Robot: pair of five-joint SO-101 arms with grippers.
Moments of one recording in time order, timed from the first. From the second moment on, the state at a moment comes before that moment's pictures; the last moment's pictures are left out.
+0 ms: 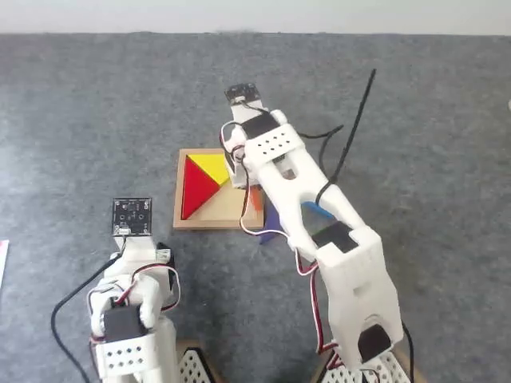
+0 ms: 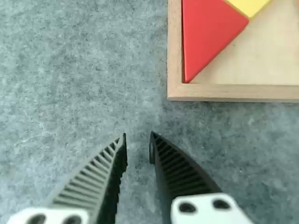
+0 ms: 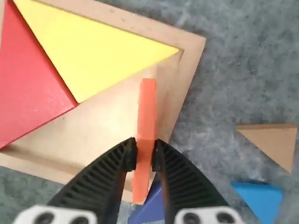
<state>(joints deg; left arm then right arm) -16.2 -103.0 97.1 72.0 -1.5 -34.4 36.8 -25.3 78.5 -12.4</state>
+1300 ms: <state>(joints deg) -16.2 -103.0 97.1 72.0 -1.5 -49.8 40.3 -31.6 82.2 -8.2</state>
